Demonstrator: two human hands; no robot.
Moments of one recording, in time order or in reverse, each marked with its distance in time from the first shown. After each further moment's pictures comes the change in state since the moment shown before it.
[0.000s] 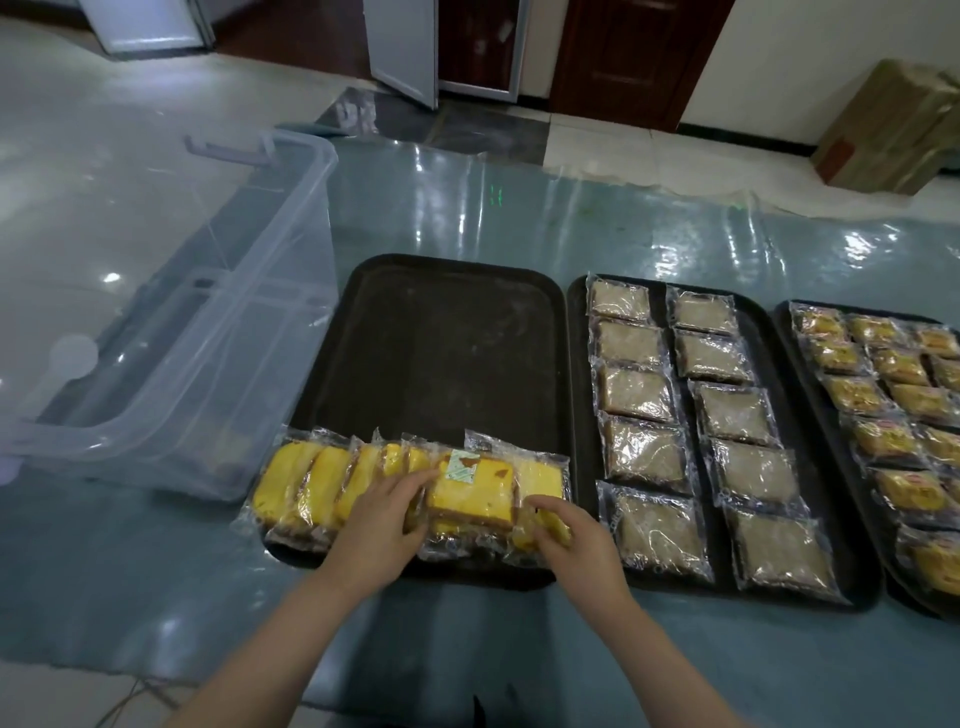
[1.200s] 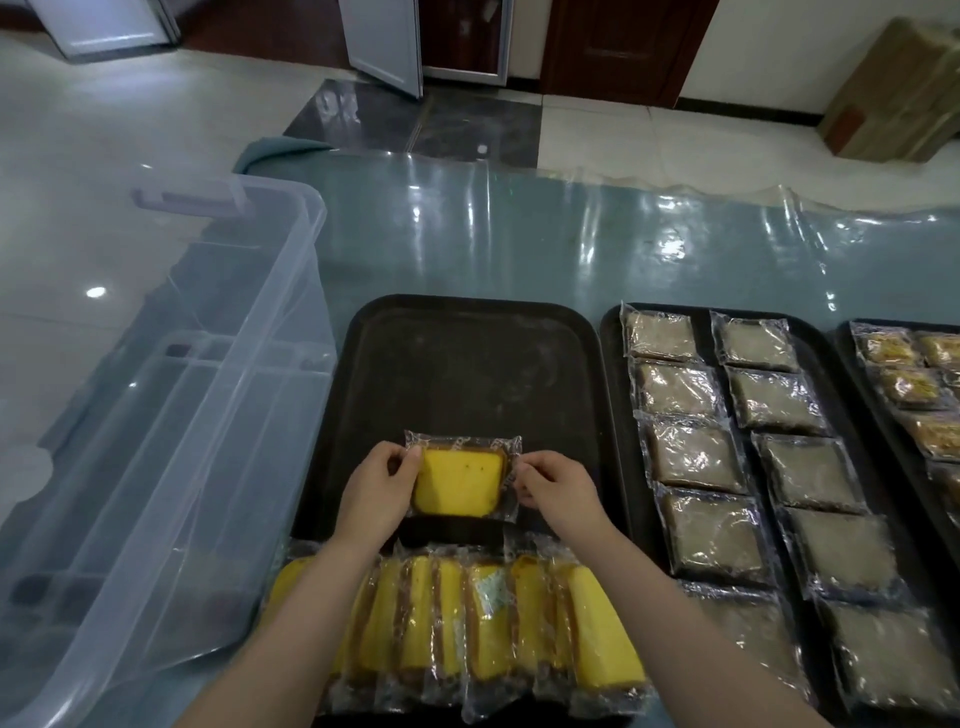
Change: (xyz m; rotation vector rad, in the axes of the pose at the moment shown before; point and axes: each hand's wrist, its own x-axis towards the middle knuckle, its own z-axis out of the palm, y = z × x) left_hand 0.163 -0.030 -0.059 -0.335 0.119 -0.442; right_hand 0.180 -0.079 0.033 0.263 -0.025 0.274
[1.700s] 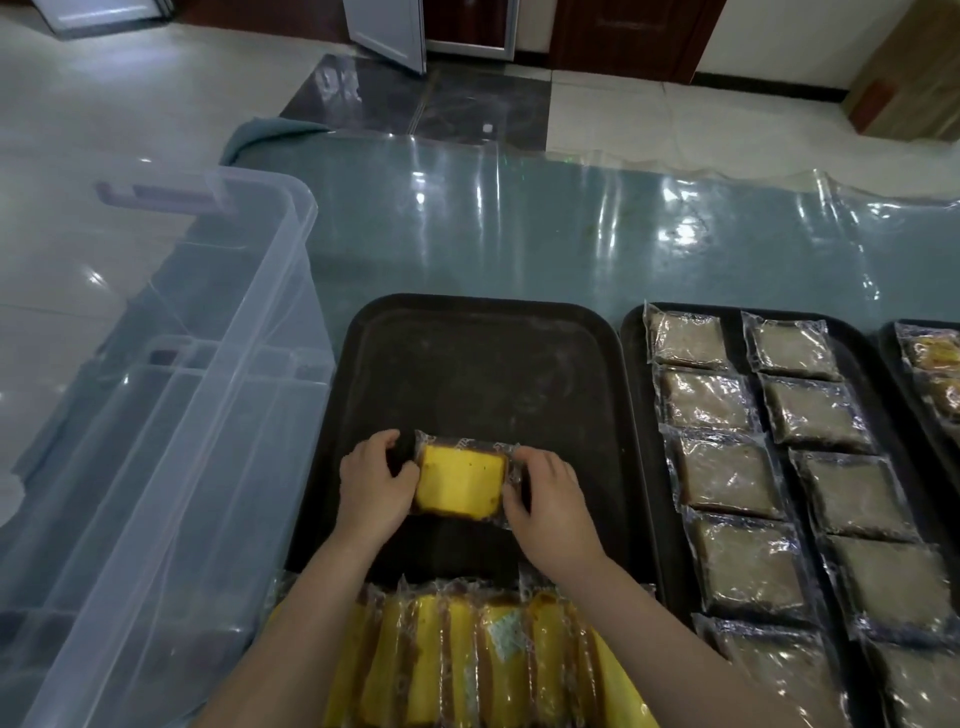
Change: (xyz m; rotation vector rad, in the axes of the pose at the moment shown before) left_hand 0.059 -0.024 0.005 0.134 0.040 0.001; right_hand 0.022 0.004 0.026 -0.553 0.071 -0.409
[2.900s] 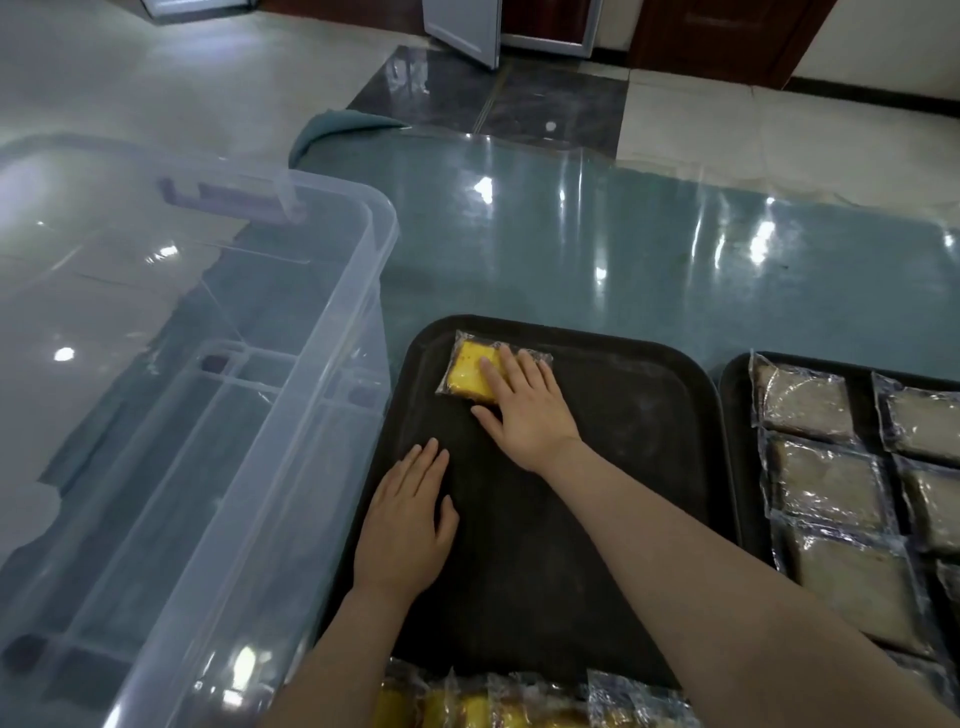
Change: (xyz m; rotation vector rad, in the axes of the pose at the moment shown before) left_hand 0.034 -0.036 0.001 0.482 0.148 0.349; right_hand 0.208 -0.031 0.062 -0.604 -0.211 -0.339
